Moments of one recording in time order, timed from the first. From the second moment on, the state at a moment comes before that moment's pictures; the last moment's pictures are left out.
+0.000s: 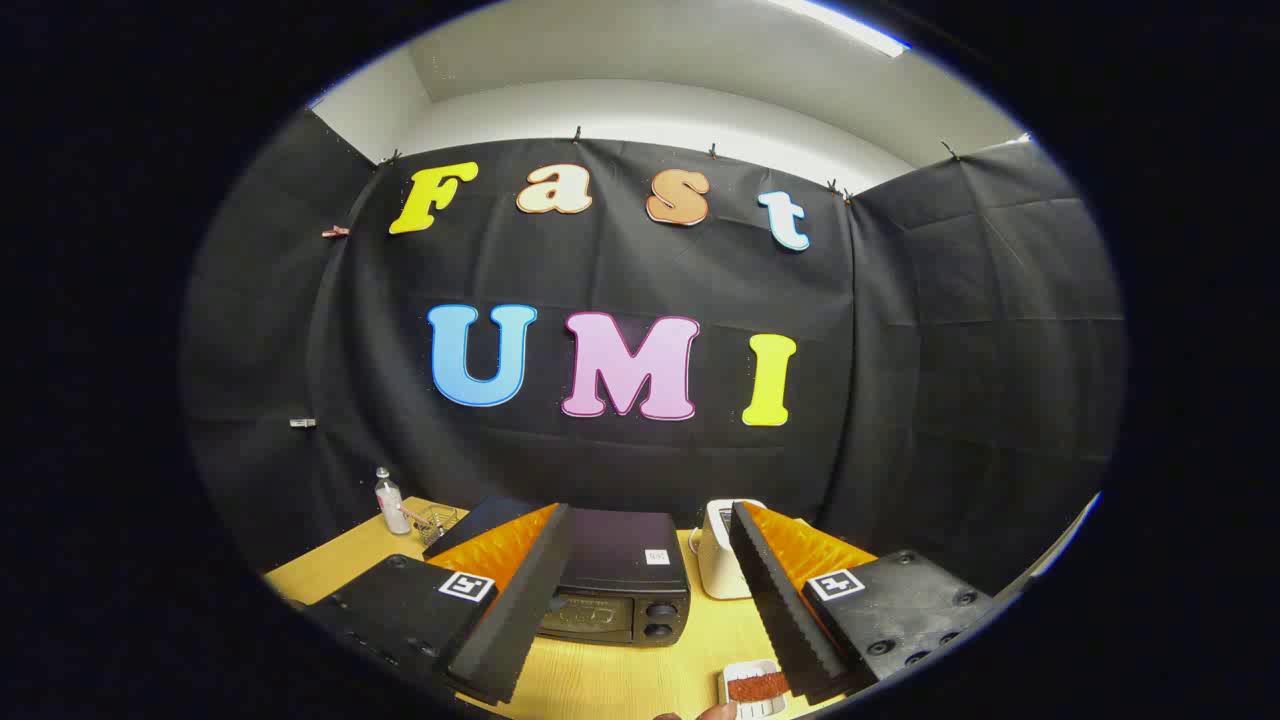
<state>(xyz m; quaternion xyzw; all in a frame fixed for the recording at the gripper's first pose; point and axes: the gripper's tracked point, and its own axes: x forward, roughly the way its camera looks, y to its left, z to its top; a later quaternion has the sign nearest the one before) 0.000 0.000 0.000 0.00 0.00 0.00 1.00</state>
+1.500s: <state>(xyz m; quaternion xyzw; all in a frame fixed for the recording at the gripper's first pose) 0.065 0.119 -0.095 0.02 0.03 0.03 1.00</state>
